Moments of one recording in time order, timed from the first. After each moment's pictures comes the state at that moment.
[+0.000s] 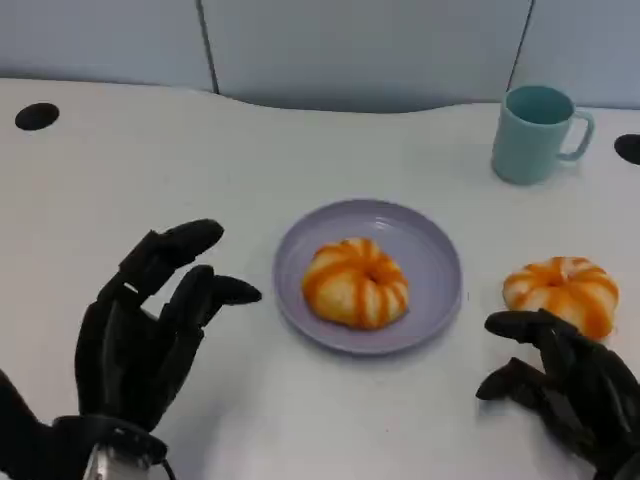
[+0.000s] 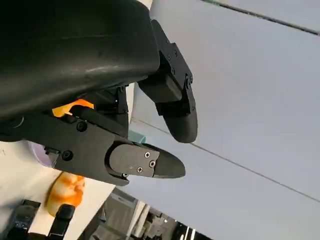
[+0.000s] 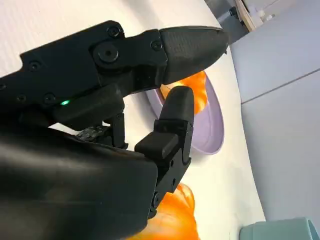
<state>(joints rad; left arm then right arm) 0.02 -0.12 0.12 -0.03 -0.62 -0.02 -0.32 -0.07 -0.02 -0.15 0.41 0.35 0.05 0.44</state>
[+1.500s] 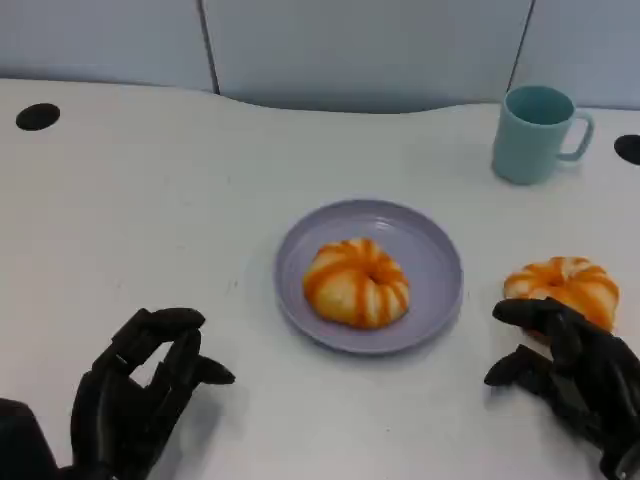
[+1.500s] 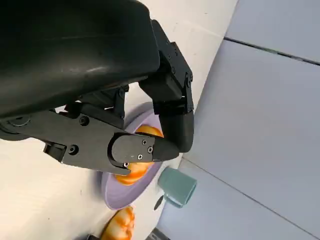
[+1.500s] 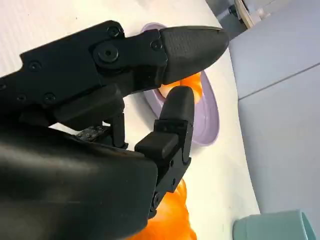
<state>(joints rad) 0.00 -0.11 0.21 0.31 -0.49 -0.14 -0.37 -0.16 -0.05 -0.17 0.55 0.36 -0.01 0.47</state>
